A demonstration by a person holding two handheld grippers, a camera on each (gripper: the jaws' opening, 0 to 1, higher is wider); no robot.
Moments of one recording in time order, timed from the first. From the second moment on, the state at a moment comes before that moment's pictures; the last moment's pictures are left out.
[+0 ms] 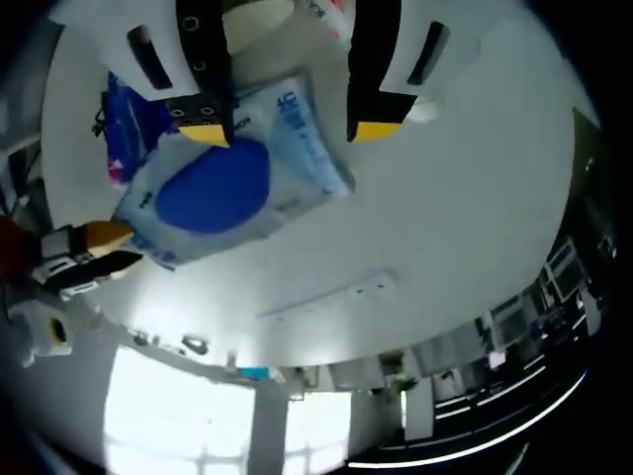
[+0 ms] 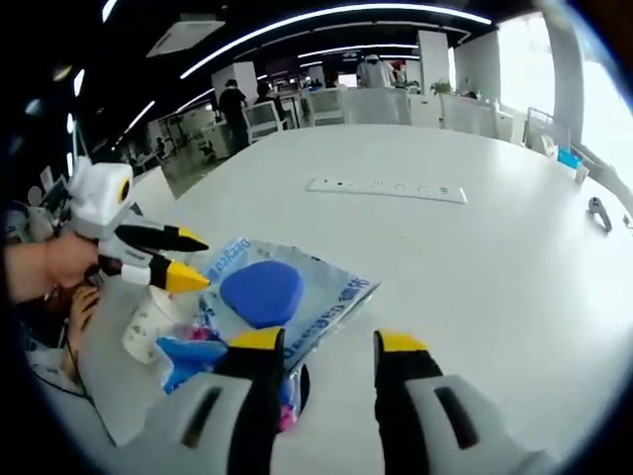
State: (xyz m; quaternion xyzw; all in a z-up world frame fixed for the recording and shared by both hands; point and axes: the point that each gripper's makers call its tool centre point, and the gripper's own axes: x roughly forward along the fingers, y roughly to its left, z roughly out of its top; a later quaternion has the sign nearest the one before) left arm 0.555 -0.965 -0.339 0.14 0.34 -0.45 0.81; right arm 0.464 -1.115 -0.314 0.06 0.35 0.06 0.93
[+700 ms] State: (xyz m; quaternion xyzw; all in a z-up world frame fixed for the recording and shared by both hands) left arm 0.555 -0.968 -0.358 0.15 0.38 -0.45 0.79; right arm 0.466 -1.114 -0.320 0.06 0.36 0.05 0.93
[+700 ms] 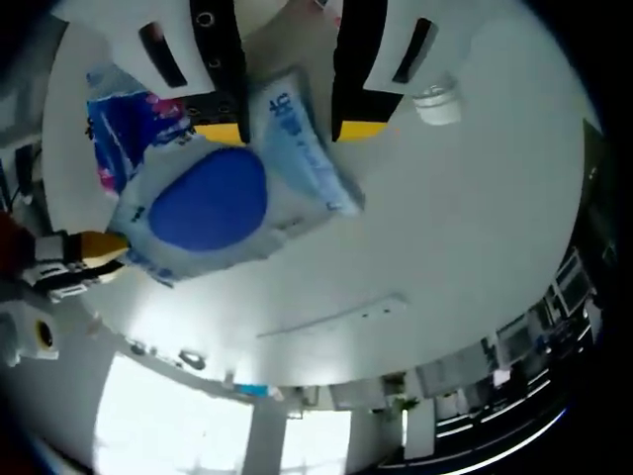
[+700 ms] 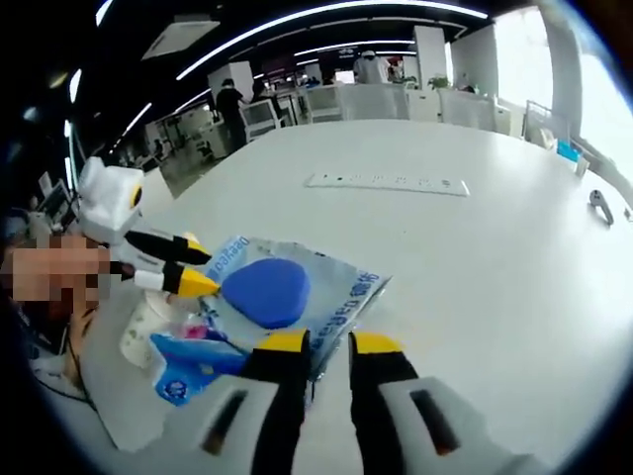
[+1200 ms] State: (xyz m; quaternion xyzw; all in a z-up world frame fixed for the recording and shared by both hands) left arm 0.559 -0.963 -0.362 0.17 0.39 -0.44 0.79; right arm 0.468 -1.117 -0.319 0.07 0.36 0.05 0.93
